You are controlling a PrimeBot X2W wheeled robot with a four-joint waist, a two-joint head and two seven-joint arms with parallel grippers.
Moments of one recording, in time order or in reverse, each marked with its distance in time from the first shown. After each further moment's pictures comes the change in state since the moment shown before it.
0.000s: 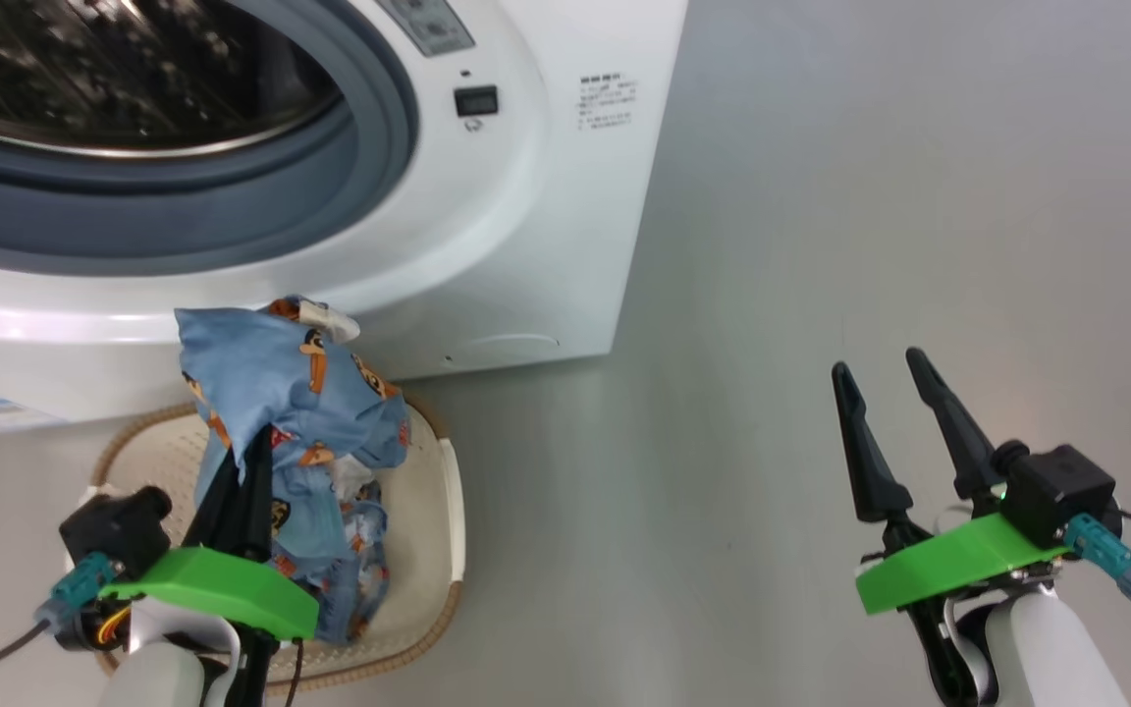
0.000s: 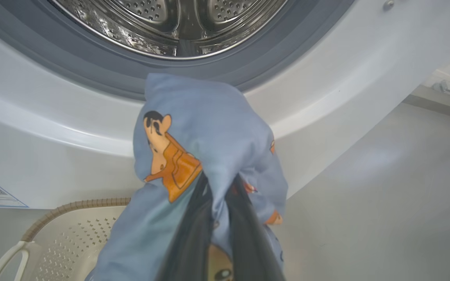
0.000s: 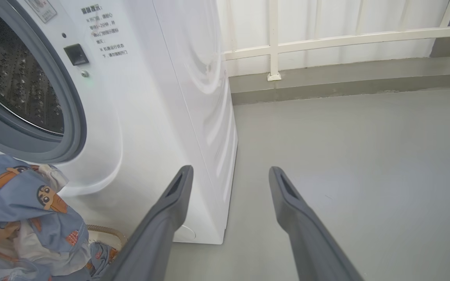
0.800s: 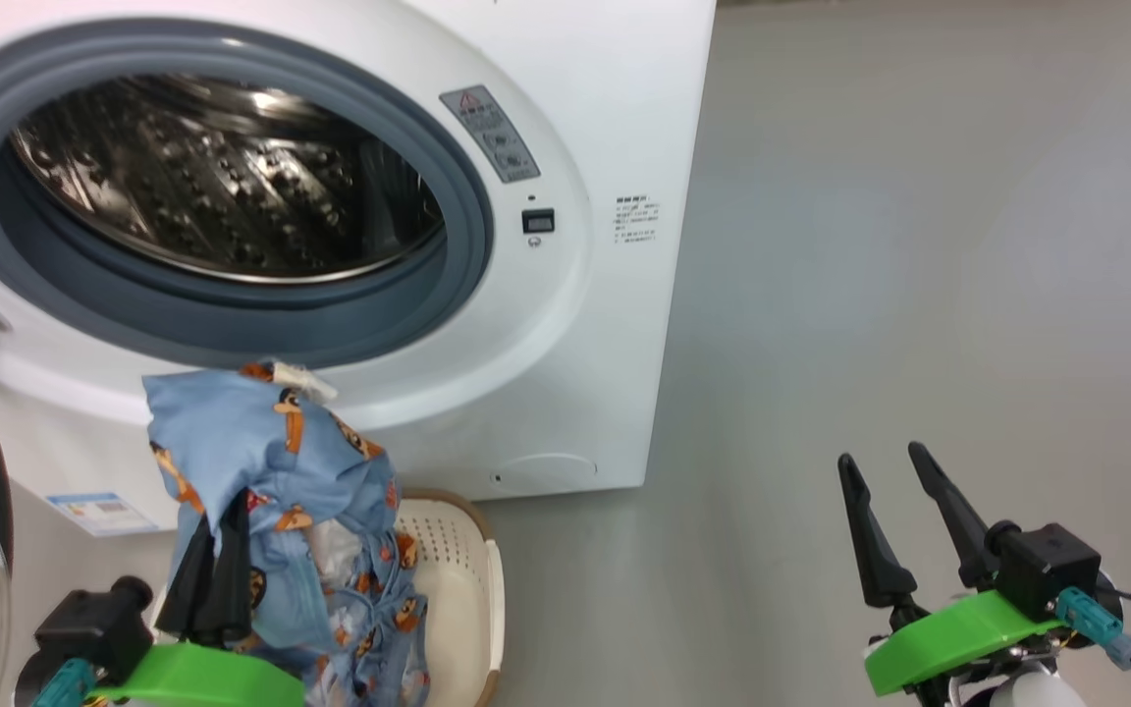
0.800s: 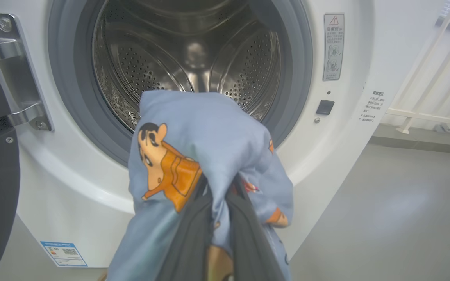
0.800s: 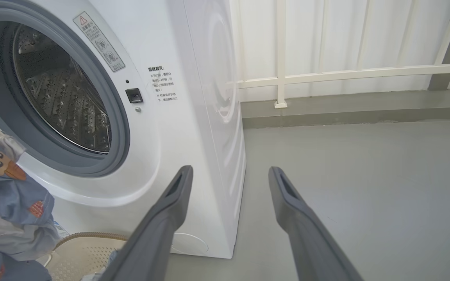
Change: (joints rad) left arm 0.231 -0.042 0.123 -0.255 0.161 0.000 0.000; right arm 0.128 0.001 -0.014 0.033 -0.009 0.000 0.000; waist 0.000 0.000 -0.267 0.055
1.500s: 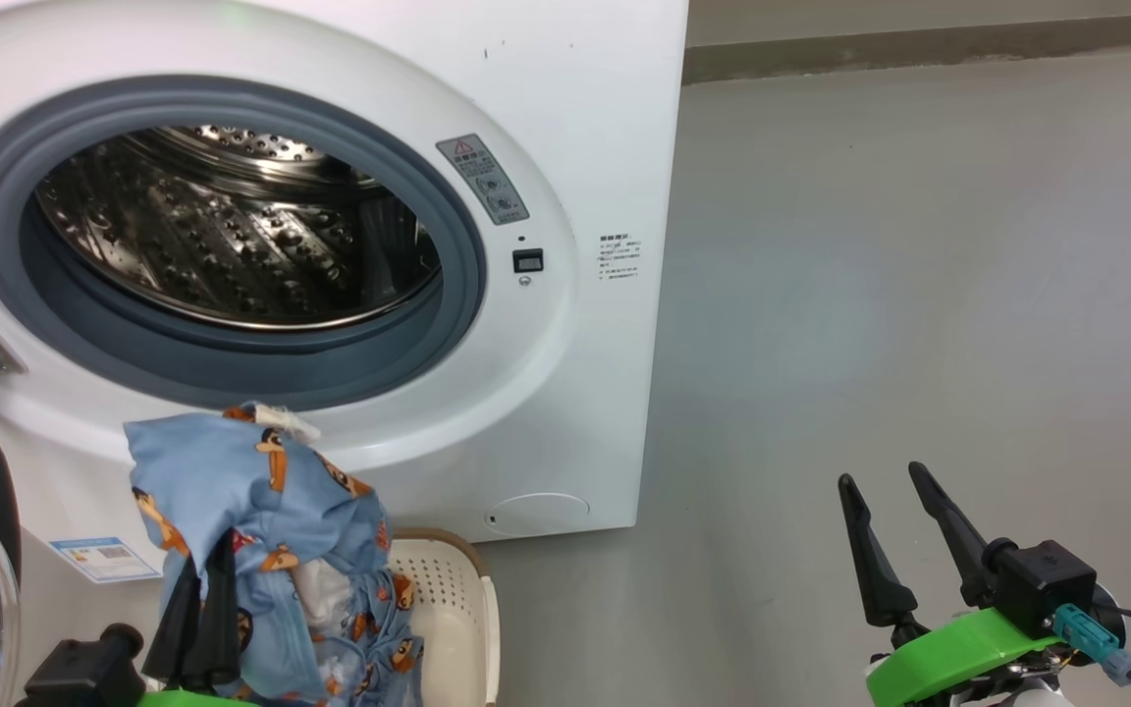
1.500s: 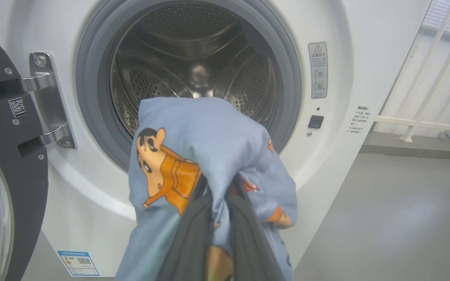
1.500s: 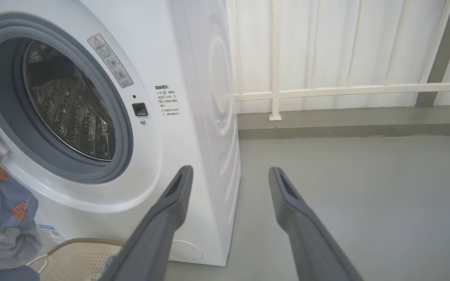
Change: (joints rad) left arm 0.096 -0.027 0.055 -0.069 0.058 0.000 0.000; right arm 0.031 -0.001 -0.001 -0.001 -0.017 0.000 0.000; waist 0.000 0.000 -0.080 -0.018
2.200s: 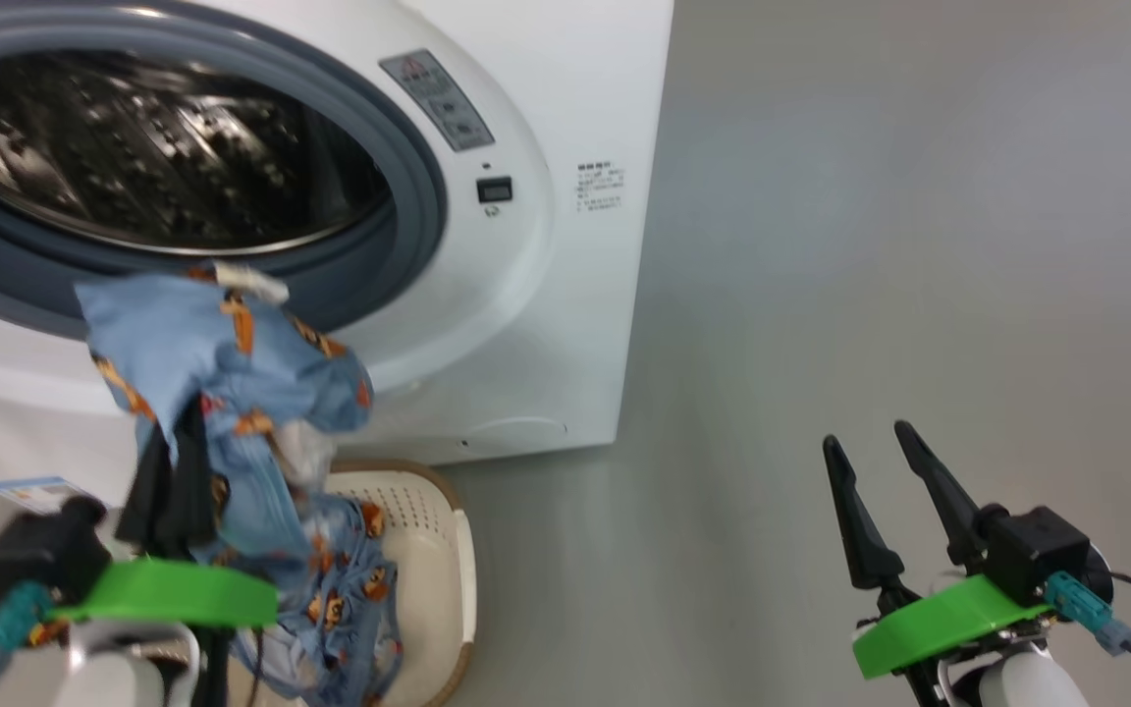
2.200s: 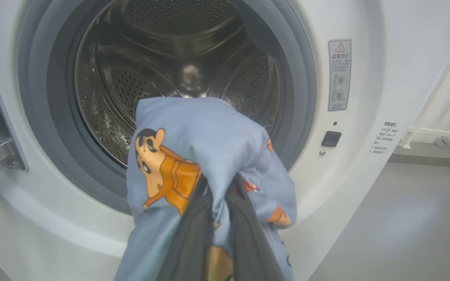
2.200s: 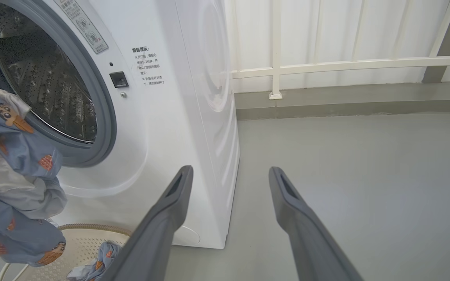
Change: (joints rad) left arm -0.198 -0.012 0.021 0.054 -0.013 0.000 0.000; right arm -0.037 0.001 0.020 -0.023 -0.001 0.000 0.000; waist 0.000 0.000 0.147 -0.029
